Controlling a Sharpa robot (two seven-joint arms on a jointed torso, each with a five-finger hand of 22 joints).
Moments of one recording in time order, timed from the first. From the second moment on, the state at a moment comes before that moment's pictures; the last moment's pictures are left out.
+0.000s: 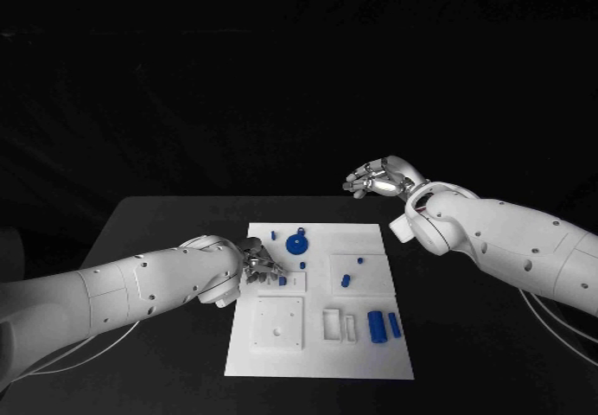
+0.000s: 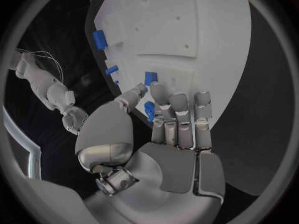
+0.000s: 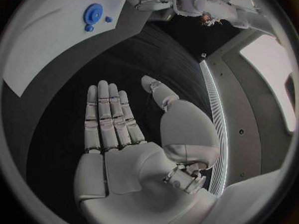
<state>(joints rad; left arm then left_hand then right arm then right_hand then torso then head) 1.25 -0.59 -0.23 1.18 -0.89 -0.16 -0.34 0.86 -0.21 0.63 -0.04 0.05 1.20 0.00 0.34 1.01 1.35 -0.11 0.89 0.54 1.14 -0.18 1.32 0.50 0.01 0.89 -0.12 0.97 1.31 1.28 -0.59 0.01 1.12 -0.72 -0.34 0.14 0.98 -0.12 0.47 -0.28 0.40 0.83 0.19 0.32 0.39 1.09 0.14 0.22 0.10 0.98 0.11 0.43 0.47 0.25 0.74 0.22 0.37 1.00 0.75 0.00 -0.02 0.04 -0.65</state>
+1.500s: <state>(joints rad) 1.25 -0.62 -0.23 1.27 -1.02 -0.12 -0.36 0.81 -0.12 0.40 -0.06 0.12 1.14 0.02 0.20 0.88 1.34 -0.09 0.91 0.53 1.12 -0.19 1.36 0.46 0.01 0.87 -0.11 0.95 1.31 1.27 -0.59 0.01 1.12 -0.72 -0.33 0.14 0.98 -0.12 0.47 -0.28 0.40 0.83 0.19 0.32 0.39 1.09 0.14 0.22 0.09 0.98 0.11 0.43 0.47 0.25 0.74 0.22 0.37 1.00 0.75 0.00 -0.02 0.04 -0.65</state>
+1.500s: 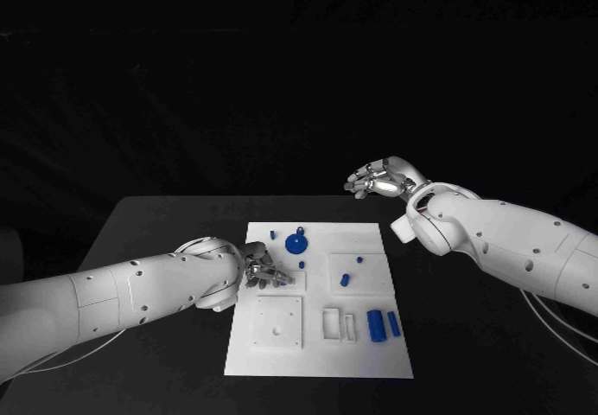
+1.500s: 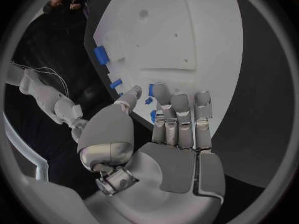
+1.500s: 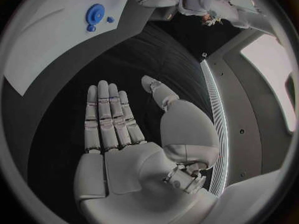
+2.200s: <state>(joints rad) 1.24 -0.59 -0.23 1.22 -1.04 -0.10 -0.37 0.82 -0.08 0.38 -0.08 0.12 1.14 0.02 0.19 0.86 1.34 -0.08 0.92 0.53 1.12 -0.18 1.36 0.46 0.01 0.87 -0.11 0.95 1.31 1.27 -0.59 0.01 1.12 -0.72 -0.33 0.14 0.98 -0.12 0.46 -0.28 0.40 0.83 0.19 0.32 0.39 1.09 0.14 0.22 0.09 0.98 0.11 0.43 0.47 0.25 0.74 0.22 0.37 1.00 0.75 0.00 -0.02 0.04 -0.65</state>
